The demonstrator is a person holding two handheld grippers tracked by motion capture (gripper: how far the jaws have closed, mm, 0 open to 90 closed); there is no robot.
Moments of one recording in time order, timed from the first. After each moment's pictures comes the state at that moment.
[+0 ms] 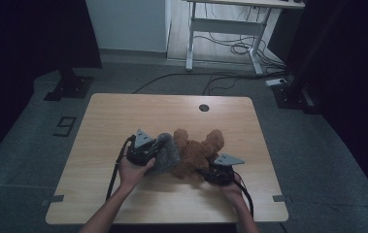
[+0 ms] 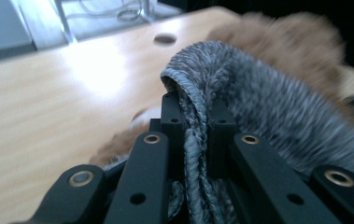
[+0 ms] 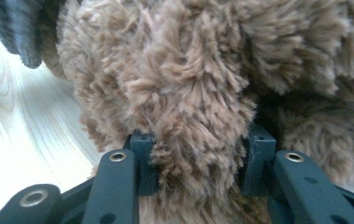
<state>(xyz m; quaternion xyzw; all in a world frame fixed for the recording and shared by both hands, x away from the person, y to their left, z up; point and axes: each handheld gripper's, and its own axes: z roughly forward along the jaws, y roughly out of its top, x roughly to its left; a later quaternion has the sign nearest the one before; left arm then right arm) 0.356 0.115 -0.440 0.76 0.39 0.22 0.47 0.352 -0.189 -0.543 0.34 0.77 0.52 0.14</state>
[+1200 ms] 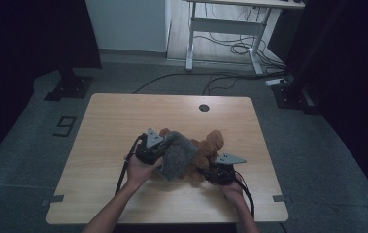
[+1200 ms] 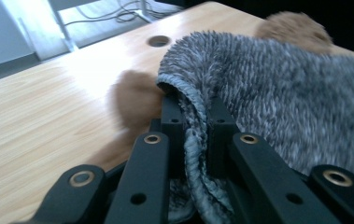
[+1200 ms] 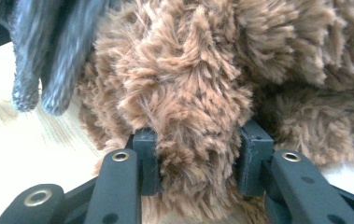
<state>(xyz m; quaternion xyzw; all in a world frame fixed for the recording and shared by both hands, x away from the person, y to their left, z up) 0.366 0.104 -0.446 0.78 0.37 0.24 0.44 0.355 -0.194 -0.546 0.35 0.77 0.52 0.12</state>
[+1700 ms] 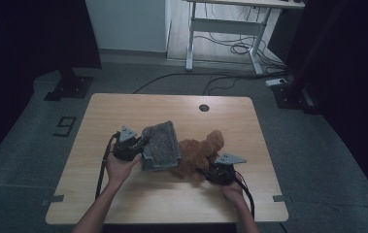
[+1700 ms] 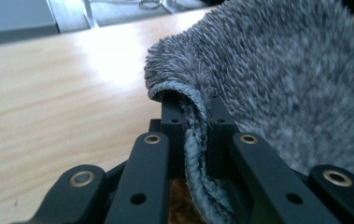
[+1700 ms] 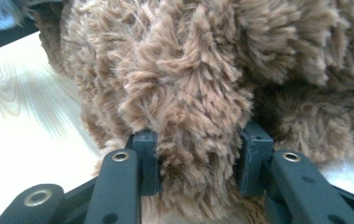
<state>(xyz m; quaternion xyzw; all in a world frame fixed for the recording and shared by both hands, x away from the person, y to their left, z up) 0.372 0.158 -0.450 0.75 0.44 0.22 0.45 0.355 -0.195 -0.547 0.35 0.77 0.52 0.11</state>
